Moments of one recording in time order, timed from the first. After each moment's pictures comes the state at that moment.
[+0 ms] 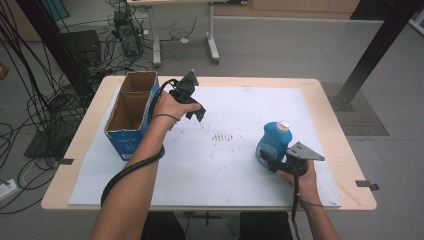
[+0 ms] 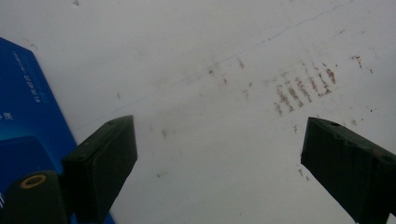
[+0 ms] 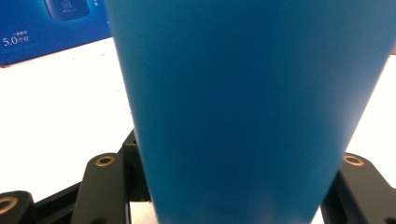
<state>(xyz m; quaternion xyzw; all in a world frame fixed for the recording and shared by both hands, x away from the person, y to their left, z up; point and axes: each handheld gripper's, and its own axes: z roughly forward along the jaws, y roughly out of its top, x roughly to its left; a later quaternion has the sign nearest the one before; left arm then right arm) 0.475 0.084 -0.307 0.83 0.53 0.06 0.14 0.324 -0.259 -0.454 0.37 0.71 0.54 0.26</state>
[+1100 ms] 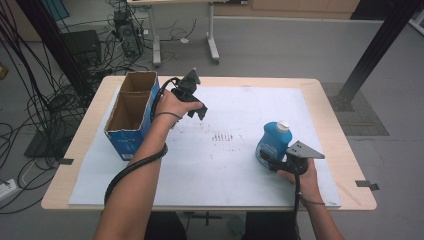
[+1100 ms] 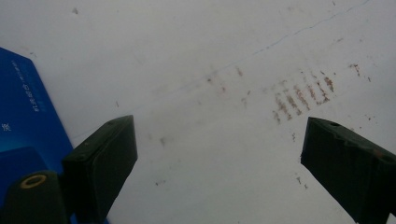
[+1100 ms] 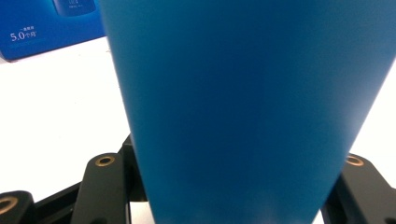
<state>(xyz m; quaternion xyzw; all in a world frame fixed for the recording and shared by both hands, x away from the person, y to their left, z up) 0.480 0.080 -0.308 0.83 0.53 0.07 0.15 0.327 -0.261 -0.452 0.36 0.72 0.54 0.25</state>
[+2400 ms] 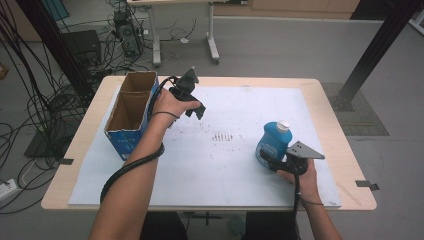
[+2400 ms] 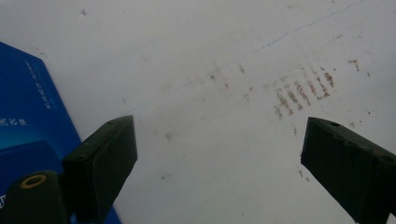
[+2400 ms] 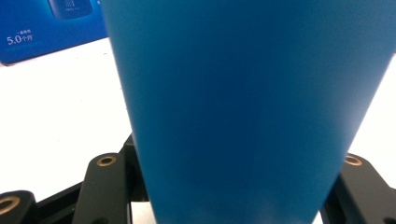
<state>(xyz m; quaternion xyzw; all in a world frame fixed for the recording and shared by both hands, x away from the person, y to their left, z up) 0.476 0.085 -0.299 0.84 0.52 0.07 0.14 0.326 -0.260 -0.452 0.37 0.72 0.54 0.25</state>
